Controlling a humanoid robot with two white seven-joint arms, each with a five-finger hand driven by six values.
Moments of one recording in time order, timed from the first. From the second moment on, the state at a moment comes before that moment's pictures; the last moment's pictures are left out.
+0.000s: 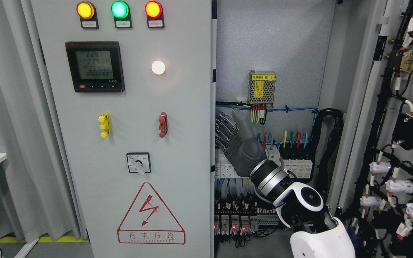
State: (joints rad) left arm -0.04 0.00 -0.35 0.09 0.38 -0.12 -0.15; right arm -0.84 0.00 0.22 -1.38 -0.50 0.22 0.38
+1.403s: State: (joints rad) left arm -0.05 0.00 -0.35 0.09 0.38 -0.12 -0.16; right arm -0.83 -0.03 0.18 -1.37 -0.59 0.24 0.46
